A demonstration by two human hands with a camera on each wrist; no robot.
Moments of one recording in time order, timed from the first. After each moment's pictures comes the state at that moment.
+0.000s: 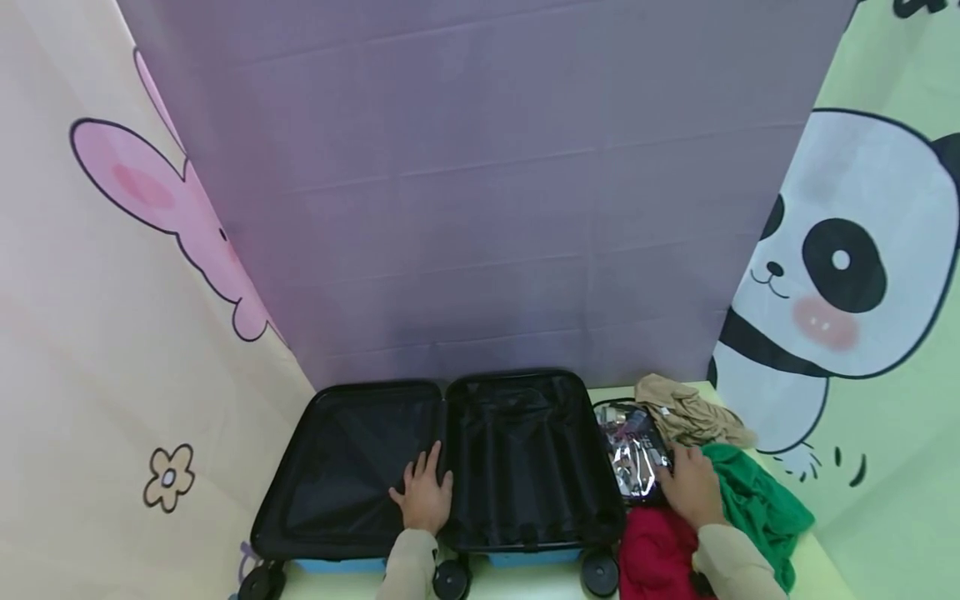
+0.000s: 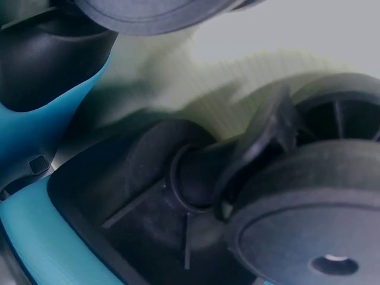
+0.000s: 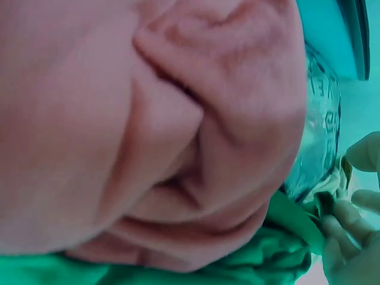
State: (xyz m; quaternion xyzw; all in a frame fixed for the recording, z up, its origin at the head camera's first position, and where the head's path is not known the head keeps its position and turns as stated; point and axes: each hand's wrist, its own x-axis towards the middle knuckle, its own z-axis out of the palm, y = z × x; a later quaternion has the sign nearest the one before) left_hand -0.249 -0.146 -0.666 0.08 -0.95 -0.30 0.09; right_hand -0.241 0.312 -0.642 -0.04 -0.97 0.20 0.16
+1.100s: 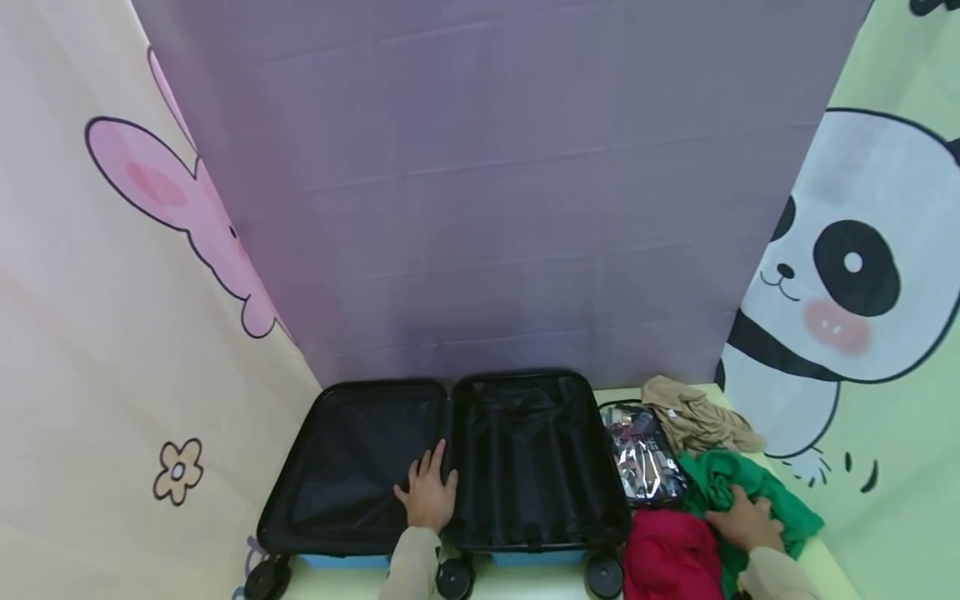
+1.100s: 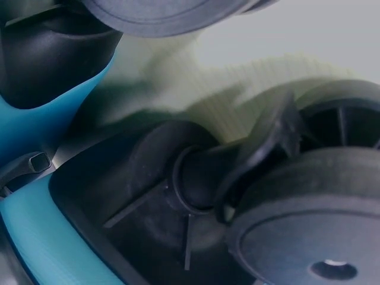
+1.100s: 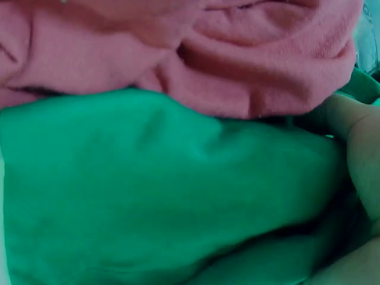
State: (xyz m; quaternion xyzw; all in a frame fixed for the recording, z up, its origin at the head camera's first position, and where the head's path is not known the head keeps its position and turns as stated) left_hand -0.250 -0.146 -0.666 0.08 -0.94 -0.31 0.09; right_hand -0.218 0.391 -0.672 -0.22 -0.92 0.27 -0.15
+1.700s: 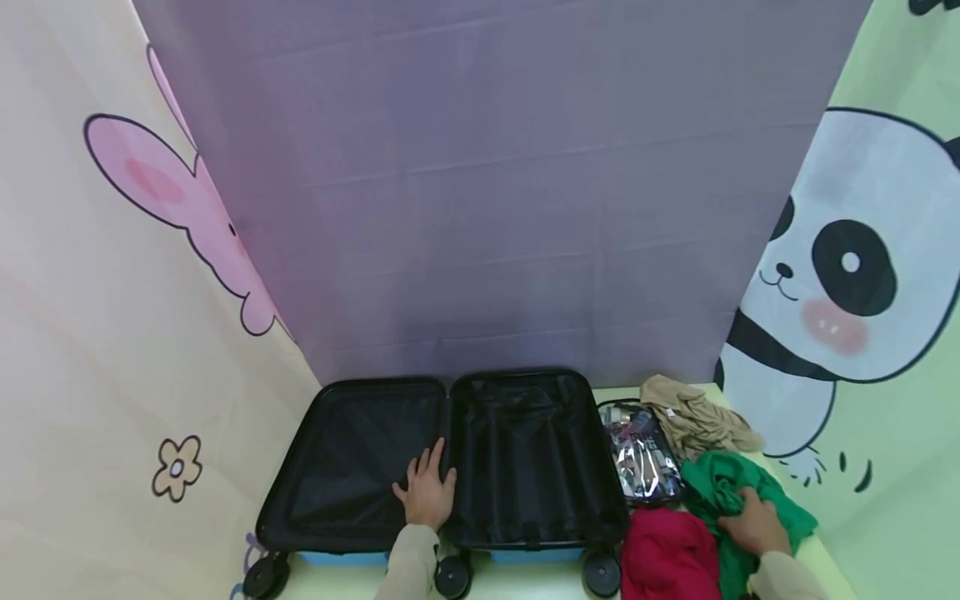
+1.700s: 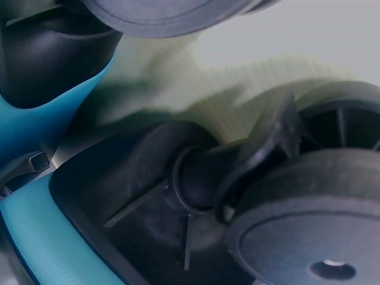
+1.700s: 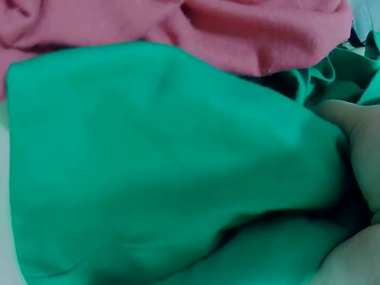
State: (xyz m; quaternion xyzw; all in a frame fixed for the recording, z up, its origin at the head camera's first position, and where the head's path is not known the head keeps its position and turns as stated) left_hand -0.248 -0.145 -0.665 0.08 -0.94 -0.31 0.09; right_hand -0.211 0.409 -0.666 -0.18 -0.94 0.26 -0.13
